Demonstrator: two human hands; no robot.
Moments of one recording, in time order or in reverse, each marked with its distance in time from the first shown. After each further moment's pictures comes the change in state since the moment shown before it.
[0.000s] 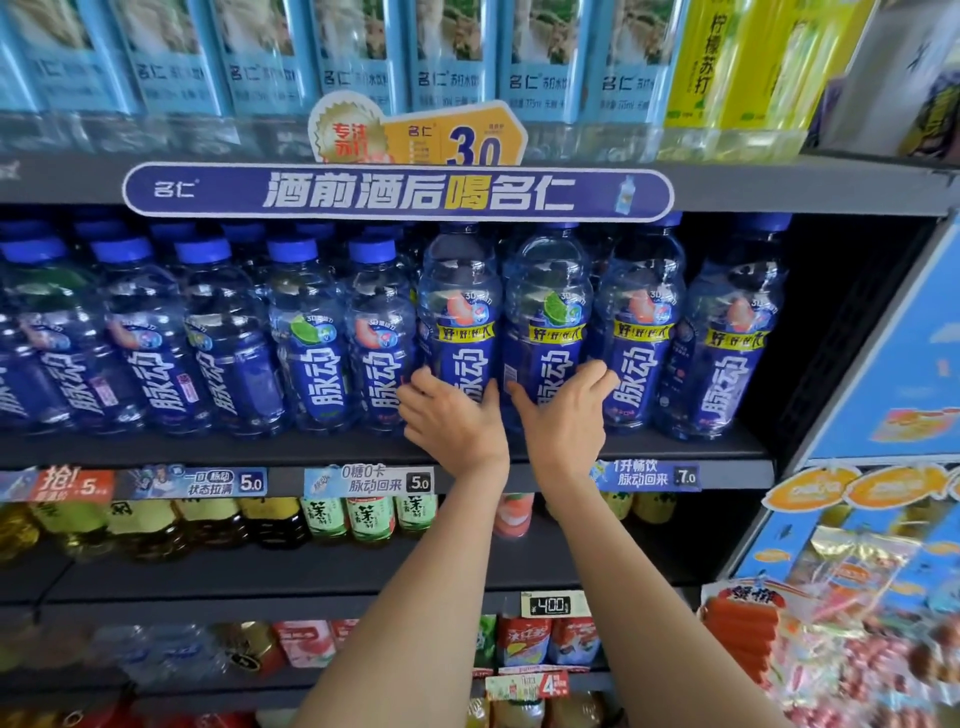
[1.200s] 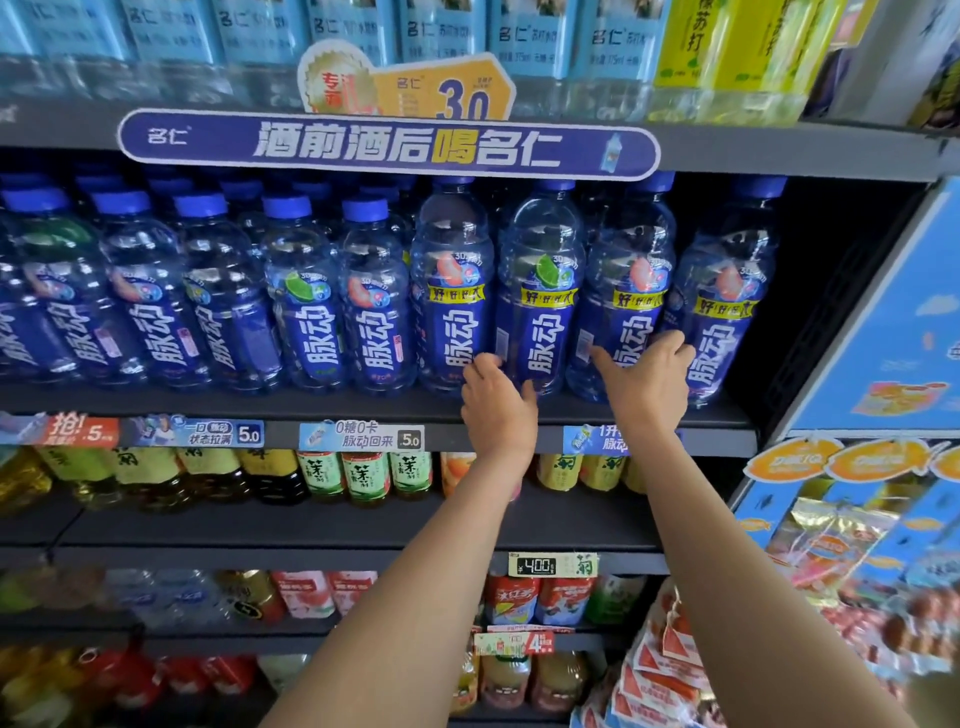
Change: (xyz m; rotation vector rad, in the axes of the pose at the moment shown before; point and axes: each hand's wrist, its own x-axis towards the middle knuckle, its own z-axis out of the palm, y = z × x) left_hand -0.038 -0.002 0.016 -0.067 -0.359 0.172; right_hand 0.036 0.044 -0.063 -0.040 -0.027 0.143
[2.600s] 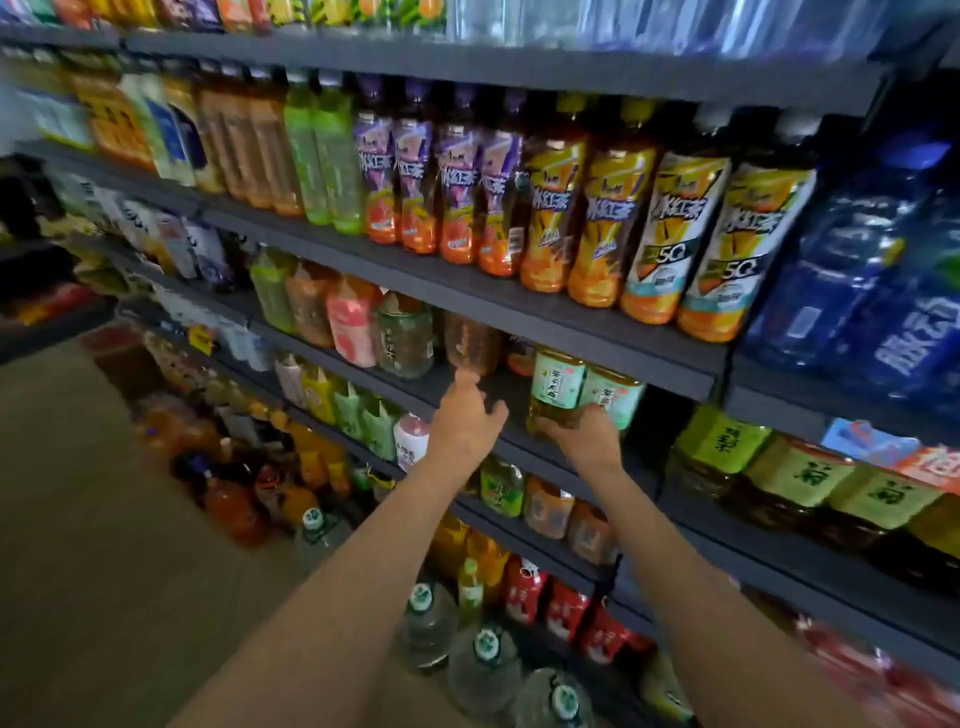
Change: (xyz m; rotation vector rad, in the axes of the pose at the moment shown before) left_hand 0.100 -0.485 -0.641 0.205 0.090 -0.382; right_hand -0.527 -0.391 0.471 0.073 -0.939 -0.295
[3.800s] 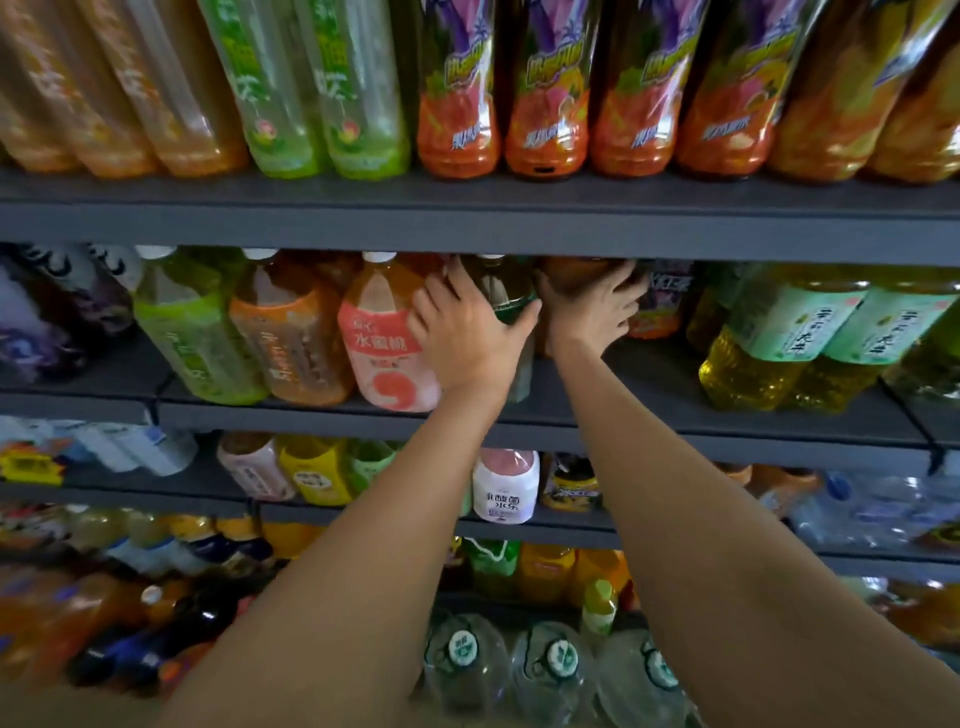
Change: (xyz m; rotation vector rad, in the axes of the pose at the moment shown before) left_hand 0.286 -0.171 -0.062 0.264 0.226 0.393; right_hand 0.213 -0.147 0.242 0.077 0.814 0.337
